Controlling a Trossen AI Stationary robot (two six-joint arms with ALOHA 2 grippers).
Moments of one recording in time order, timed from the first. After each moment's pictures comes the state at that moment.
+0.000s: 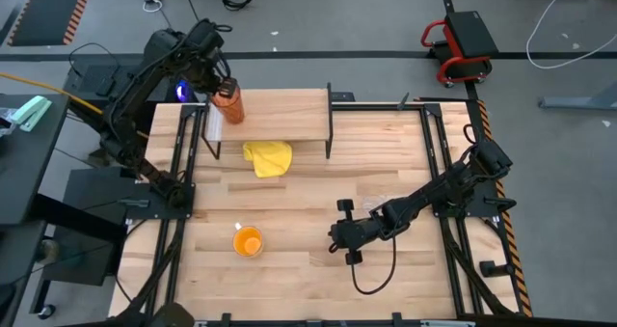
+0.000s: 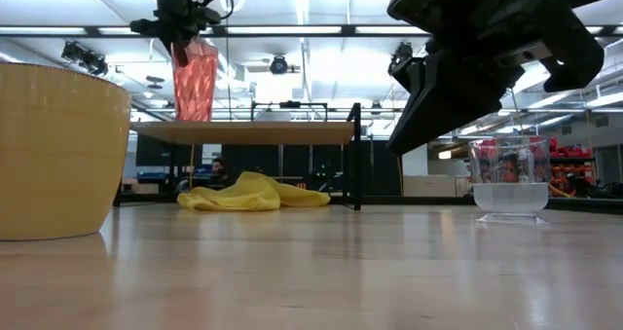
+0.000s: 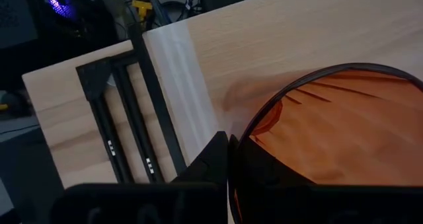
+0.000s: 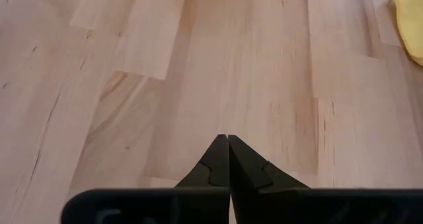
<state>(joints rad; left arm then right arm) 0.92 1.57 1.88 -1.57 -0.12 -0.33 0.43 1.71 0.93 -0.12 0.34 0.13</state>
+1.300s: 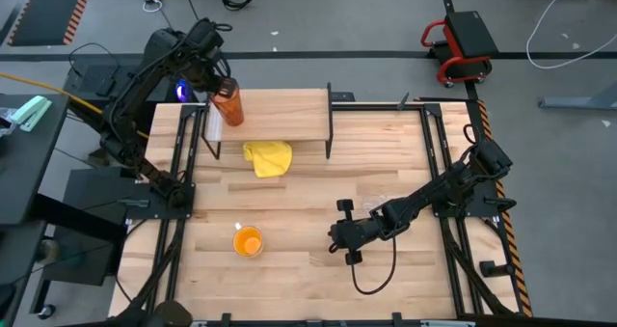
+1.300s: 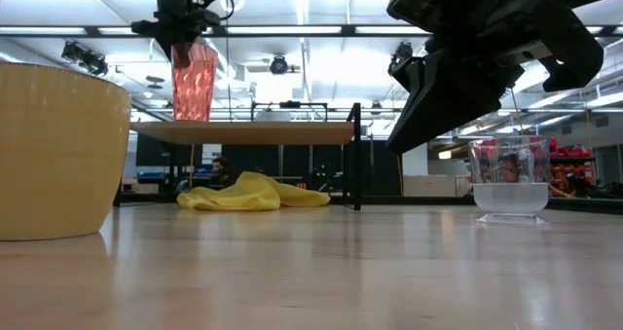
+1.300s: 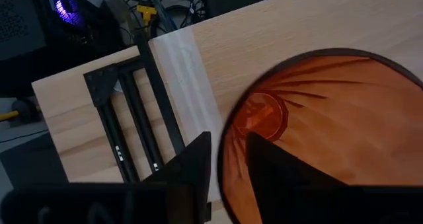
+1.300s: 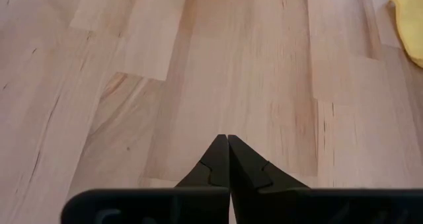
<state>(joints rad) 0.93 1.57 1.88 -1.56 -0.14 -0.30 0.43 1.71 0.93 -0.11 0.34 0.13</state>
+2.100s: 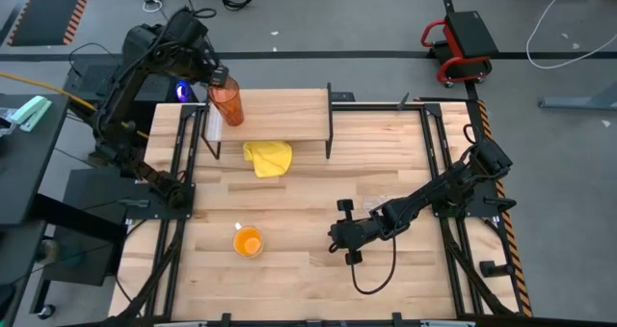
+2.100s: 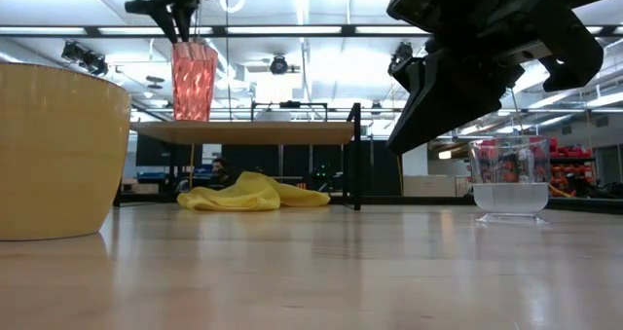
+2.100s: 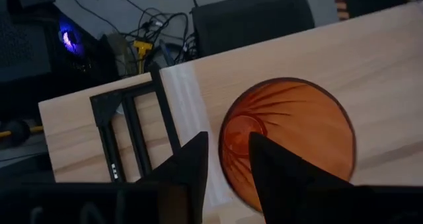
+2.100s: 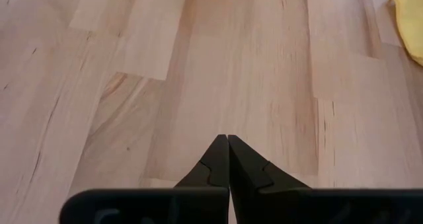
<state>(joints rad) 0.94 1.51 2.00 -1.57 -0.14 -0.33 0.43 1.71 0.93 -0.12 0.34 0.14</state>
